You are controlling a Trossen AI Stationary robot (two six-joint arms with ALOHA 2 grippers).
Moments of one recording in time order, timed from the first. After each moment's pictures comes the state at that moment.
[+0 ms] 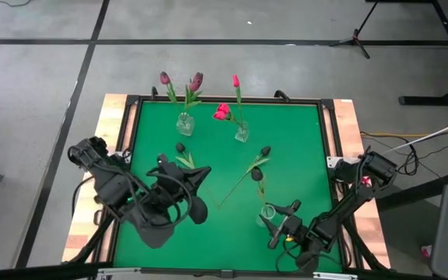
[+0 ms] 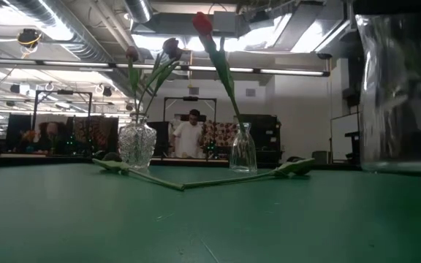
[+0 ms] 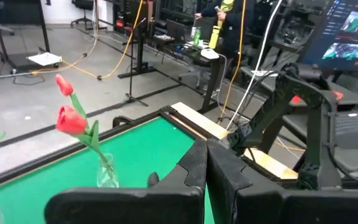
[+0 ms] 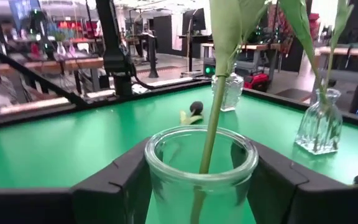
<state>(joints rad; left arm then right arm) -0.66 1.81 2.19 -1.14 -1.29 -0.97 0.96 1.84 0.88 0.26 1.52 0.77</state>
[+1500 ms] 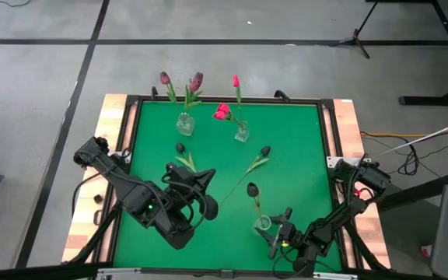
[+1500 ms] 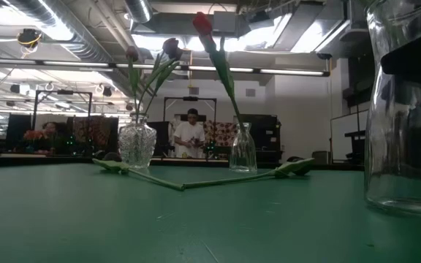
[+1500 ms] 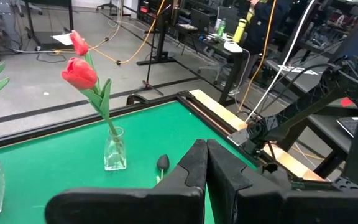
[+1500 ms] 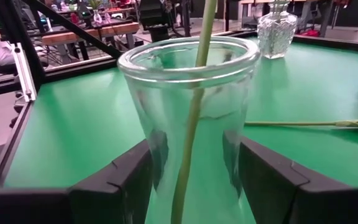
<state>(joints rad) -0.62 1.81 1.97 -1.14 -1.29 -1.25 0.98 1.97 0.89 0.33 1.31 0.91</state>
